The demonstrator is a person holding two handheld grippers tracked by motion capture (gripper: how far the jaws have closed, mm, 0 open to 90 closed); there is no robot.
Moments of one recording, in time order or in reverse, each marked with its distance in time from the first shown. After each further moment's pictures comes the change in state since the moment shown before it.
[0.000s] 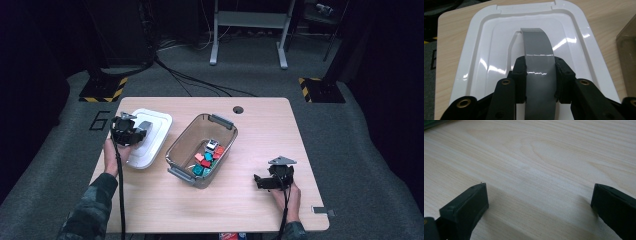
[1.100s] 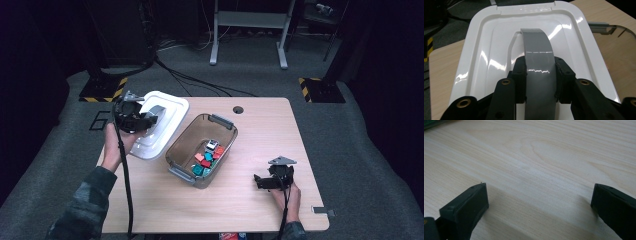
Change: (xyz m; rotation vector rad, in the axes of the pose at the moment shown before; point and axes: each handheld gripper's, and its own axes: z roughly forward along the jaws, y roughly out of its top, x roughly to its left) left arm -0.061 0.070 -0.080 -0.047 -0.120 0.093; right arm 0.000 0.000 0.000 0.001 -0.001 0.001
